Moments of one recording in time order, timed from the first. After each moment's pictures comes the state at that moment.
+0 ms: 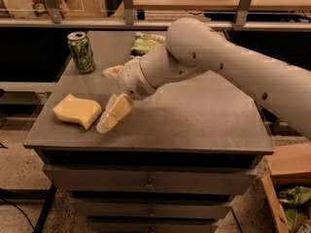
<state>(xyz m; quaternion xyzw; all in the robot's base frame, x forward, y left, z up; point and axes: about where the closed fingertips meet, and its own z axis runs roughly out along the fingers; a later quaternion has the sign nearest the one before) 0.533 0.130 0.858 -0.66 0.58 0.32 0.36</state>
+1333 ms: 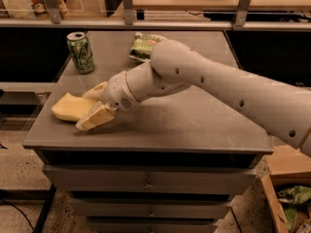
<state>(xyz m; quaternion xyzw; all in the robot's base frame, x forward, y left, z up) 0.526 0.174 0.828 -0.64 0.57 0.37 0.36</state>
